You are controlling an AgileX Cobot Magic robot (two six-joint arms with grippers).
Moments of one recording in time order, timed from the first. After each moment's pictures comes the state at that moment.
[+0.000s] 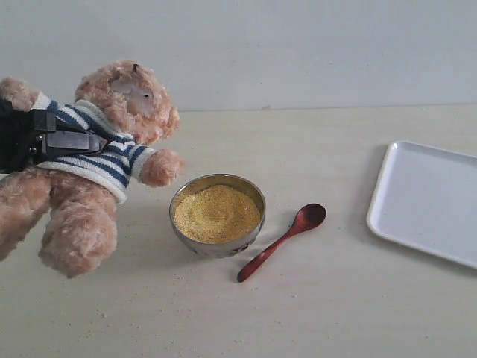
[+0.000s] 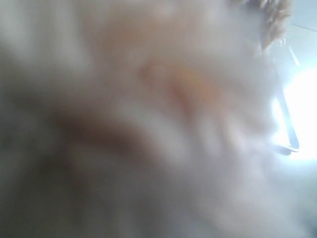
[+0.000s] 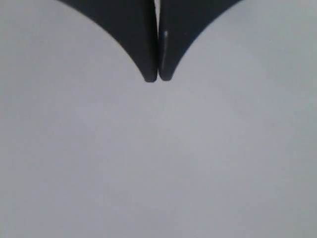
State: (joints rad) left arm 0.11 1.53 -0.79 -1.41 0.80 1.29; right arm 0.09 0.02 -0.07 0.22 -0.33 0.84
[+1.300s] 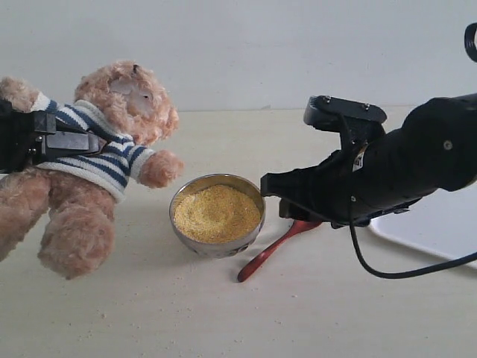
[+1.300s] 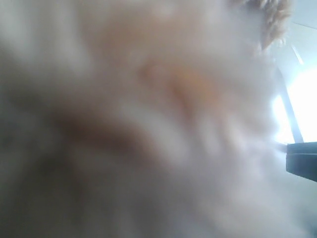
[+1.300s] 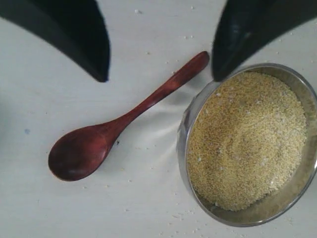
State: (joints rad) left arm 0.11 1.53 -0.79 -1.41 0.79 1.31; right arm 0.61 1.56 -0.84 0.18 0.28 0.35
